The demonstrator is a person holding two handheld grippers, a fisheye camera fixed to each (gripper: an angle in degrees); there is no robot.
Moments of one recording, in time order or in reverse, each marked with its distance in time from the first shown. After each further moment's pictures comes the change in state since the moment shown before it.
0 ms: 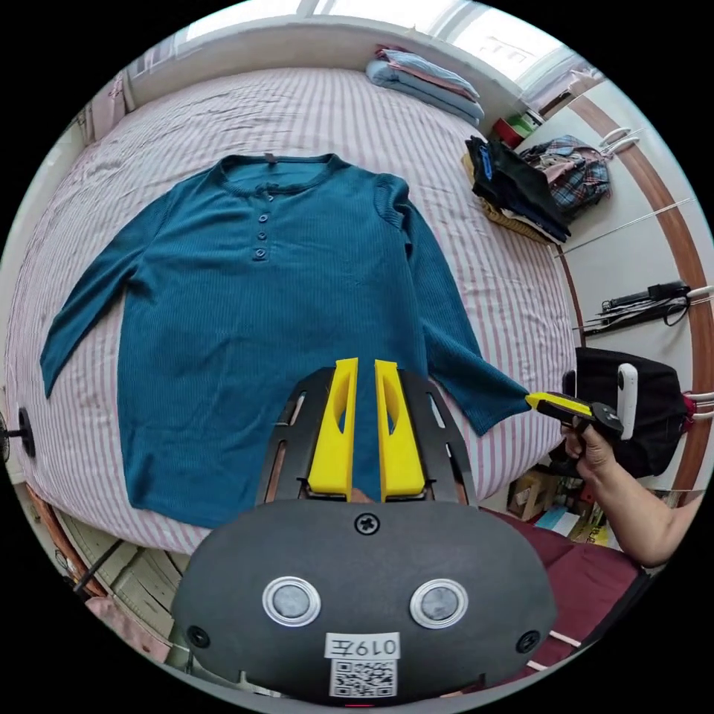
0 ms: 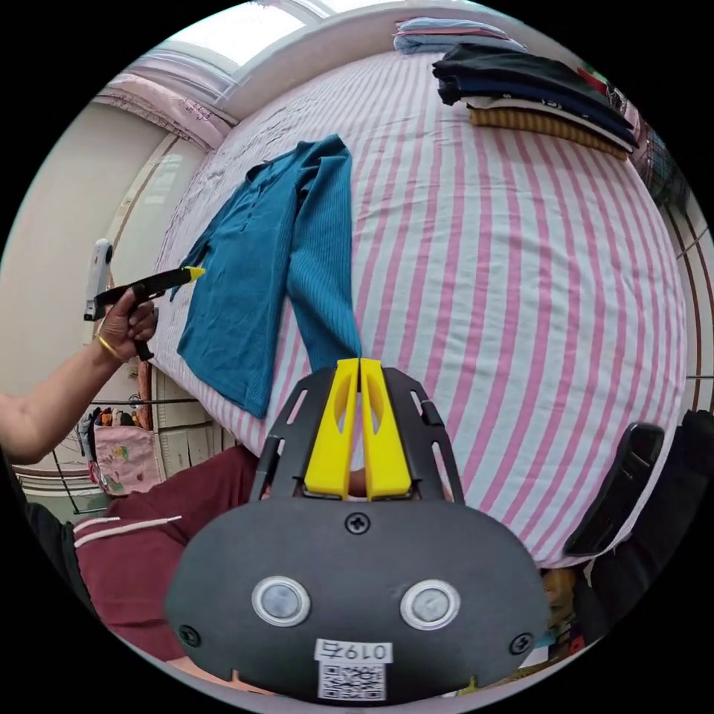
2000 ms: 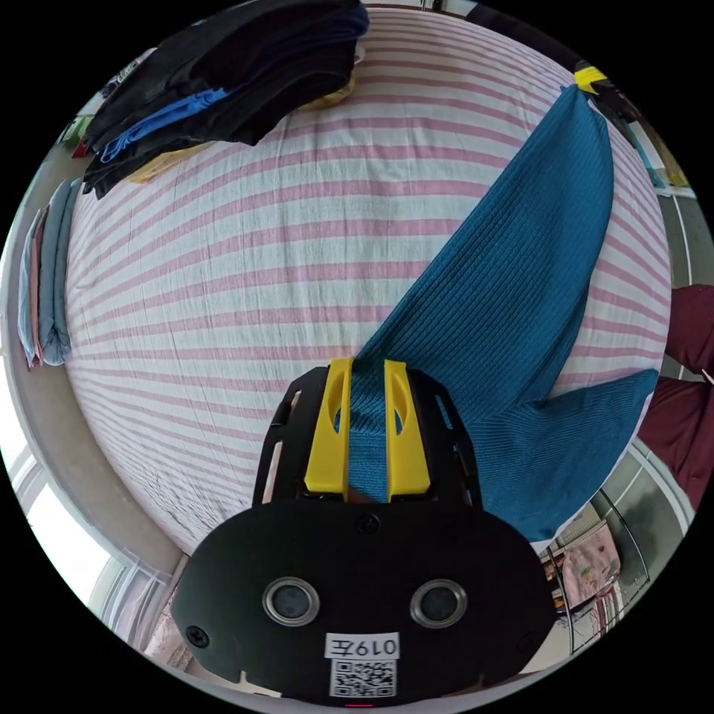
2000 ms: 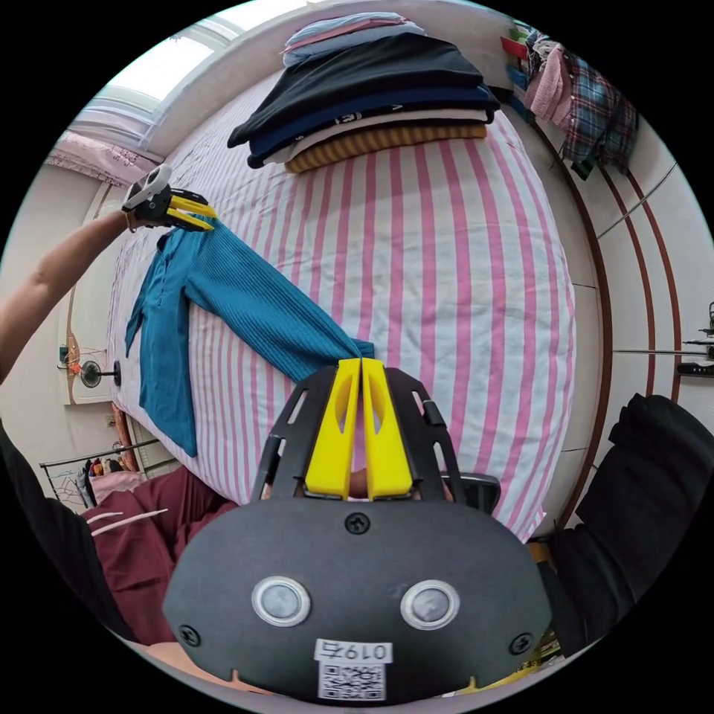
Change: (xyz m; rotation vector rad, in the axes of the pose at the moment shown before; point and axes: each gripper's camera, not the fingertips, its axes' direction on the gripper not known) left arm 0.531 -0.471 0.220 -0.468 -0.430 1.389; right arm 0.305 -0.070 -0.158 -0.024 0.108 0.176
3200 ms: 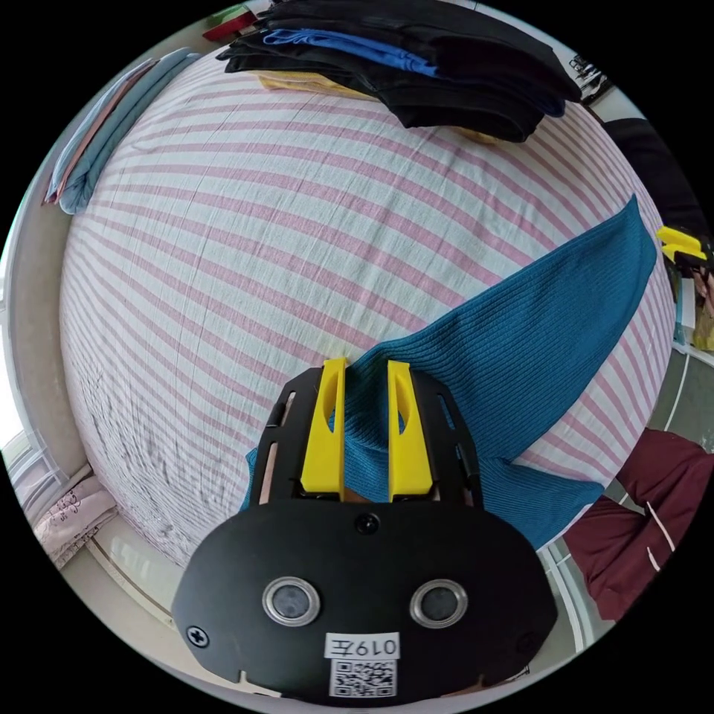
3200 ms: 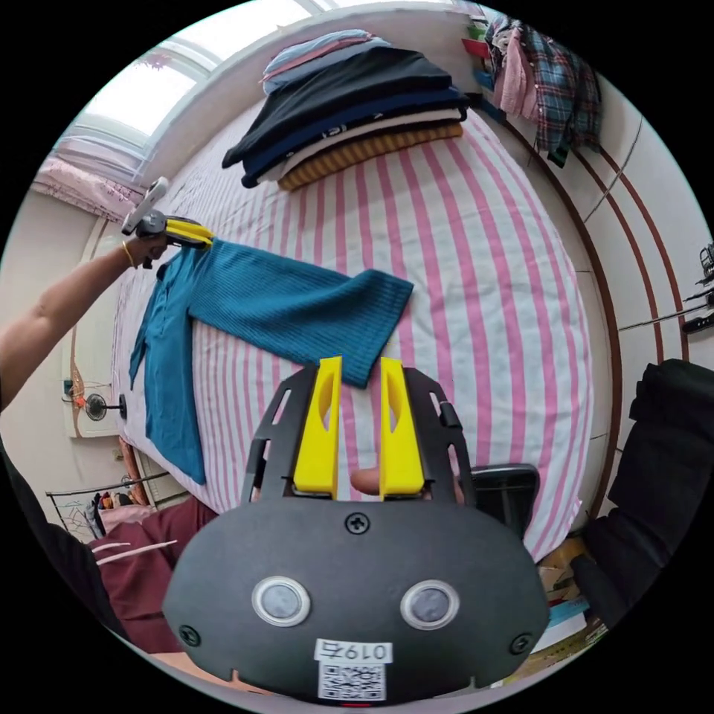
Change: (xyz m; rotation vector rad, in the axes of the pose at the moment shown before) left arm -0.065 -0.019 -0.021 0.039 0.121 -0.434; right arm -0.020 -0.027 0.022 0.093 -0.035 0.101
